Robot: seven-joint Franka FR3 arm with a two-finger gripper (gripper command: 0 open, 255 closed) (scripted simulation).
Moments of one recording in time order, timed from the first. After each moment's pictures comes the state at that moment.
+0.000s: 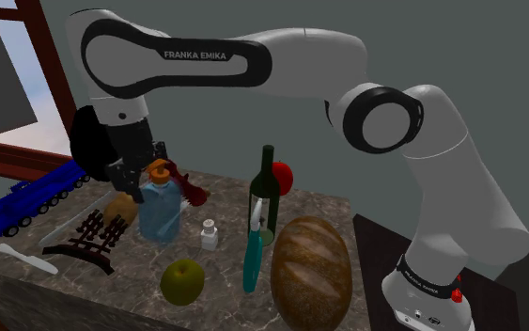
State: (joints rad) arm 0.52 0.73 0.18 -0.90 -0.04 1.46 0.26
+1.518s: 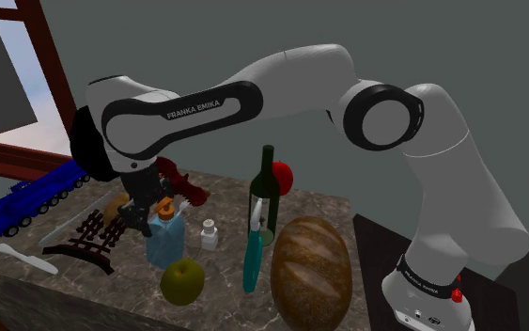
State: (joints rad) arm 0.51 0.71 0.18 -1.18 -0.04 1.73 0.25
